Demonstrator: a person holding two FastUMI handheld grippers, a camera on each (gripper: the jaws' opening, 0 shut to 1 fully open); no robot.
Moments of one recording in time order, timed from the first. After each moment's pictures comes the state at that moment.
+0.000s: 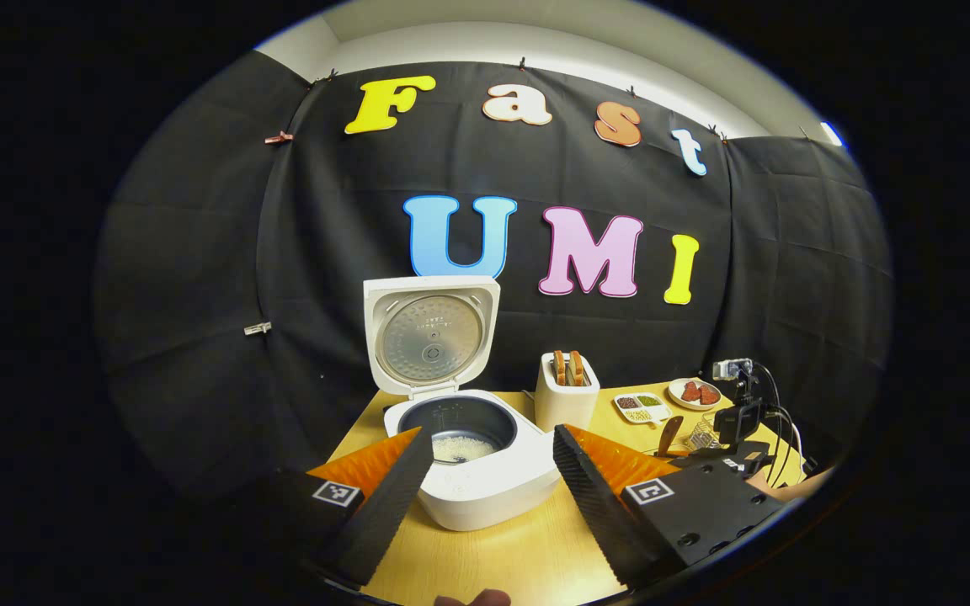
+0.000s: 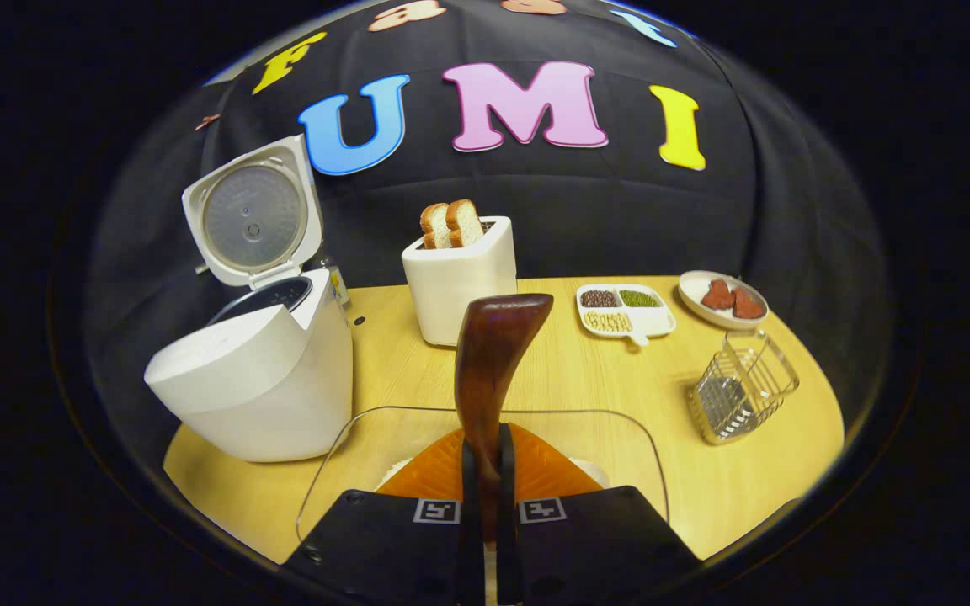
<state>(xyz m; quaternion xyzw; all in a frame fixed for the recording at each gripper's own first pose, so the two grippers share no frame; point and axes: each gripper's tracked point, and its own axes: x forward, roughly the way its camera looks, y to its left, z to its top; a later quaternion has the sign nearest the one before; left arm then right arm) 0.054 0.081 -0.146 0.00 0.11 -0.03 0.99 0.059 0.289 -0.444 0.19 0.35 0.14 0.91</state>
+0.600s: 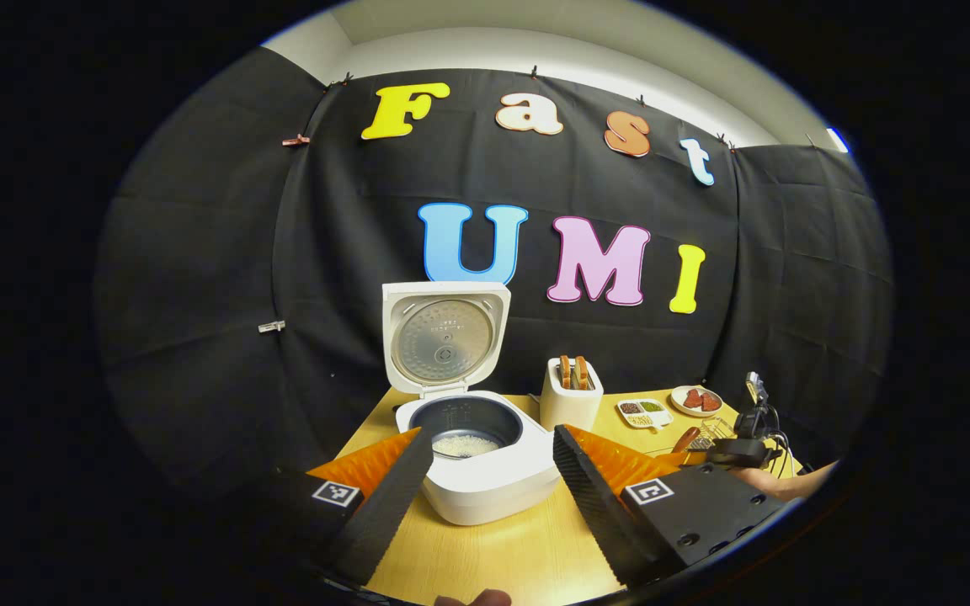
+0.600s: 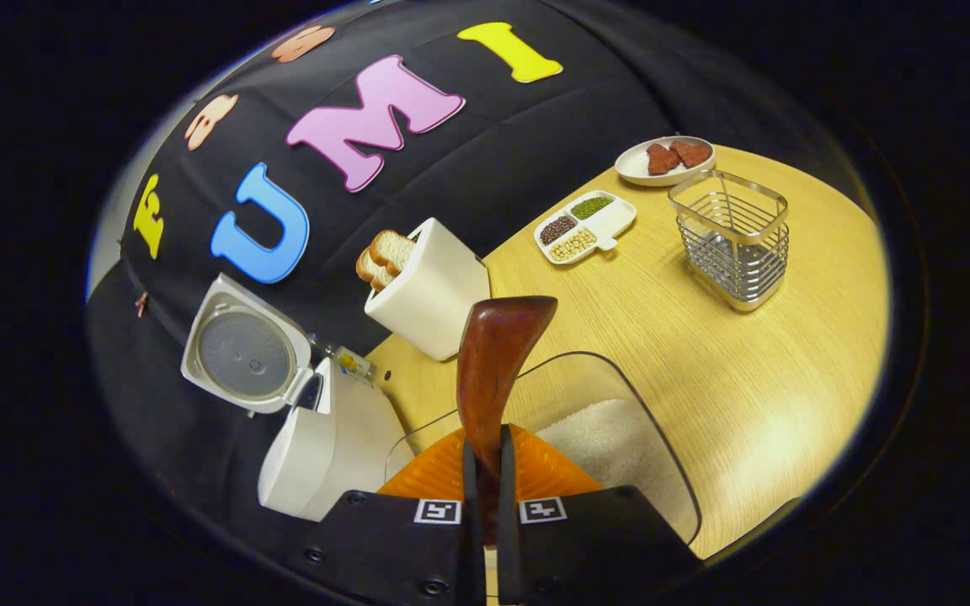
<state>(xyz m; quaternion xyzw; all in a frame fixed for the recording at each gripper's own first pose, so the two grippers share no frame) 0.027 0.088 -0.138 -0.01 0.10 -0.01 0.99 0.060 0.258 -0.440 0.46 0.39 0.07 0.79</state>
